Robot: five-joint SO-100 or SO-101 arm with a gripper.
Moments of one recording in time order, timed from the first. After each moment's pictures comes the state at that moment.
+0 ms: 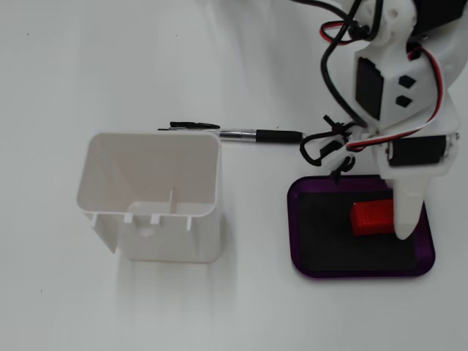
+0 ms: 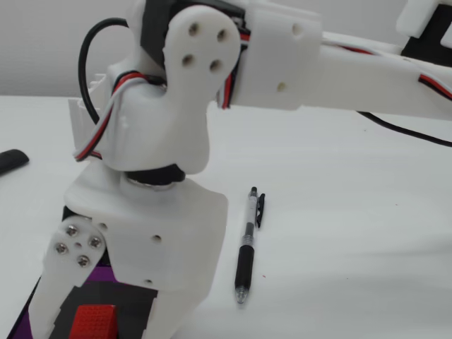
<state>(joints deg) -18.5 27.8 4.2 87.9 18.7</state>
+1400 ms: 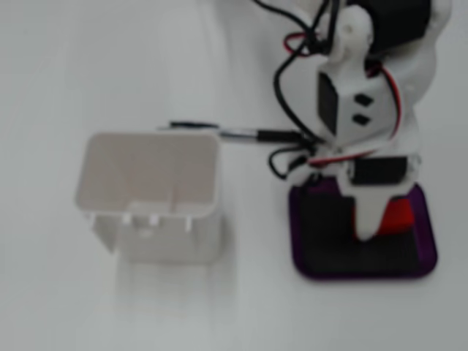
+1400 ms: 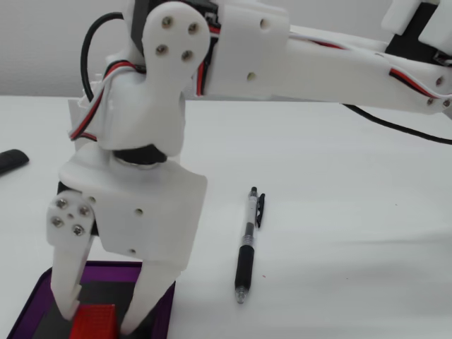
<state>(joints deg) -13.5 25.1 4.1 87.0 15.9</state>
